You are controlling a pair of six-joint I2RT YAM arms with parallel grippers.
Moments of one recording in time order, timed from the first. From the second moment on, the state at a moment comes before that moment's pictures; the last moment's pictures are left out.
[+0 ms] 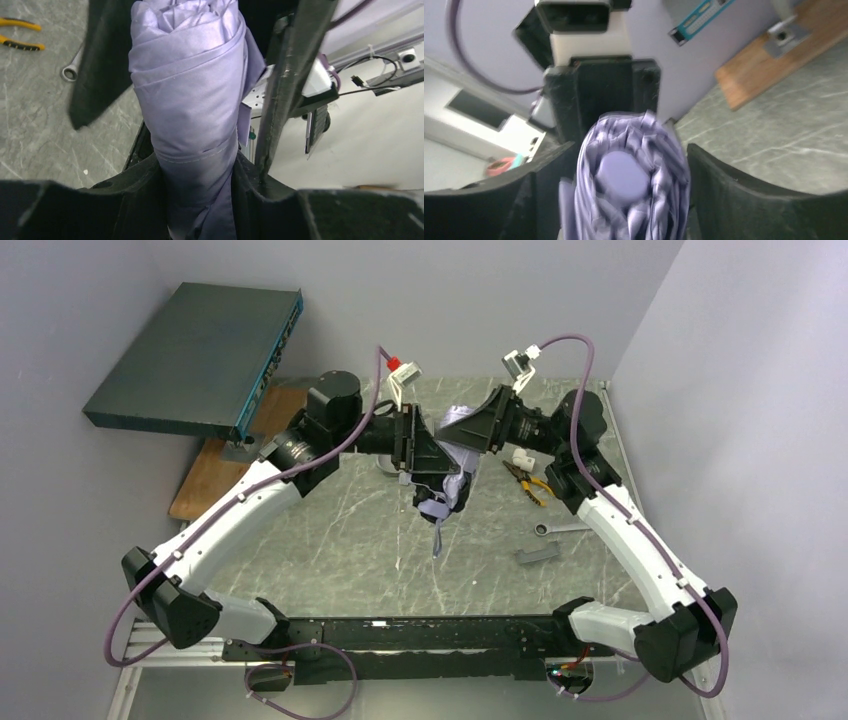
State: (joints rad) left arm -0.68 1.35 1.43 -0.21 0.85 -0.79; right arm 0.40 1.16 1.09 0.33 -0.92 1.07
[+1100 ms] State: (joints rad) left arm -0.72 1.38 1.69 -0.86 0.11 -0.57; right arm 0.41 1.08 1.34 -0.53 -0.35 0.72
